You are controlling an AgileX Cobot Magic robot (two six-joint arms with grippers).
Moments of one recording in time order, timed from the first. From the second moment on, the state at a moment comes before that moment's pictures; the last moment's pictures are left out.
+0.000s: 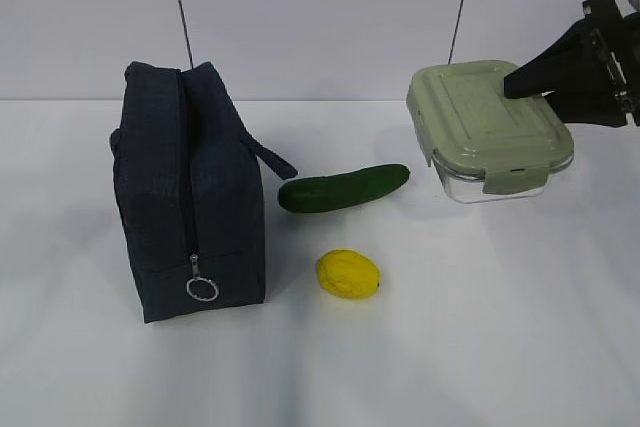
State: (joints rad) left arm -0.05 0.50 -0.65 -0.61 0.85 0.04; right arm -0.23 1.71 -1.26 1.07 1.18 -0.73
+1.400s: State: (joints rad) left arm -0.05 1.62 -1.13 -0.96 0.74 0.31; right arm -0.23 1.71 -1.26 1.07 1.18 -0.72
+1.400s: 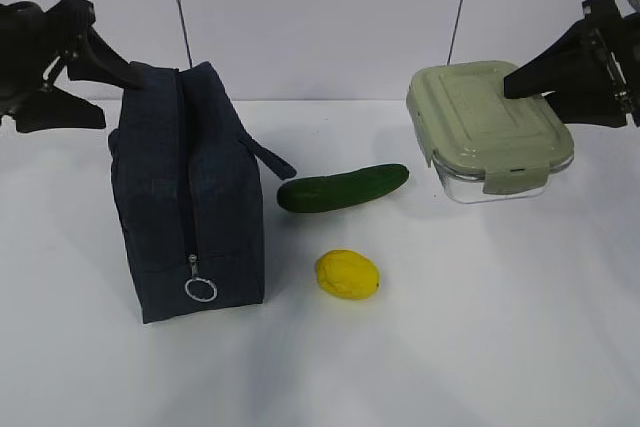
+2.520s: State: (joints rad) left arm -0.06 1.70 -1.13 -1.14 0.72 0.50; right arm -0.23 1.71 -1.26 1.04 1.18 -0.72
